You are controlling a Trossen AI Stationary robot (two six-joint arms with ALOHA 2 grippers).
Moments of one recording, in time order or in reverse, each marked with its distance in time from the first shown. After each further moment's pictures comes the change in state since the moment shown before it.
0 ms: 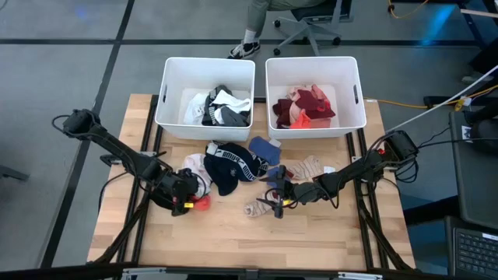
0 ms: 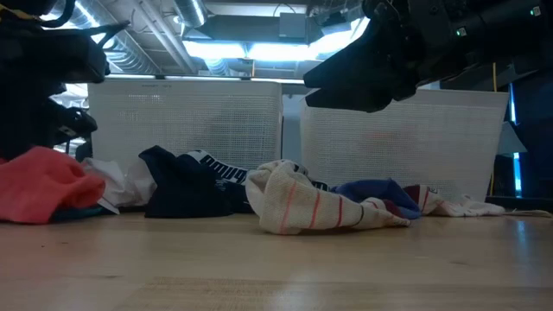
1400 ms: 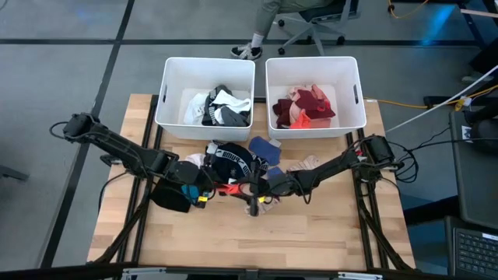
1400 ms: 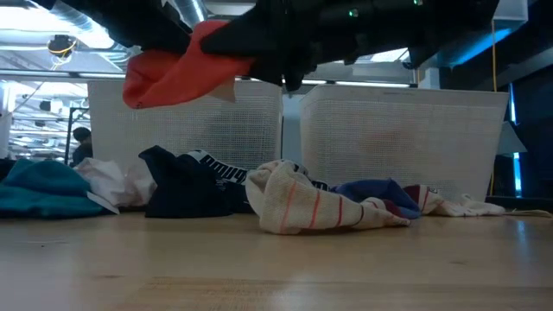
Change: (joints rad) left arm 0.158 0.073 0.195 0.388 -0.161 0.576; right arm -0.129 0.226 0.347 0.015 -0.237 -0.117
